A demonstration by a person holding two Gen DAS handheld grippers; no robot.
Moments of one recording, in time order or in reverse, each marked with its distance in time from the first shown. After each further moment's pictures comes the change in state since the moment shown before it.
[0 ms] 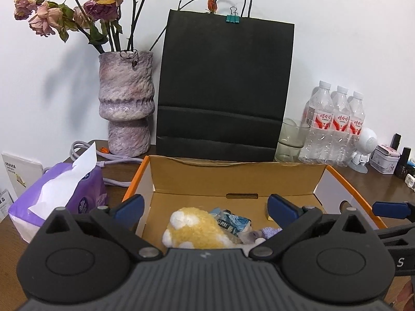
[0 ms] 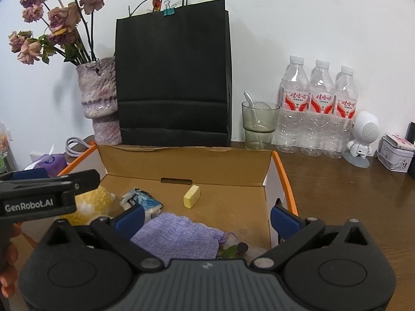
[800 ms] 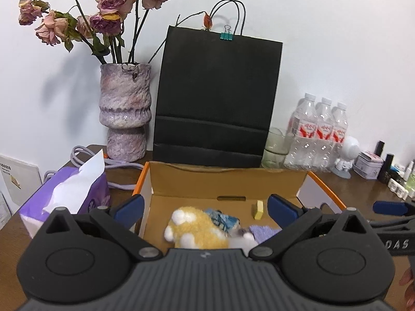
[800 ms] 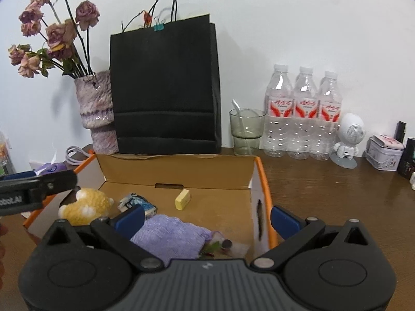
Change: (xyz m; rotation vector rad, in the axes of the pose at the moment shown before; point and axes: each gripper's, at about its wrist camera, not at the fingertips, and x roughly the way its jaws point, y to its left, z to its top) left arm -0.043 0.011 0.003 -0.008 -0.017 -0.064; right arm -0.037 -0.021 -0.003 0.021 -0.030 -0.013
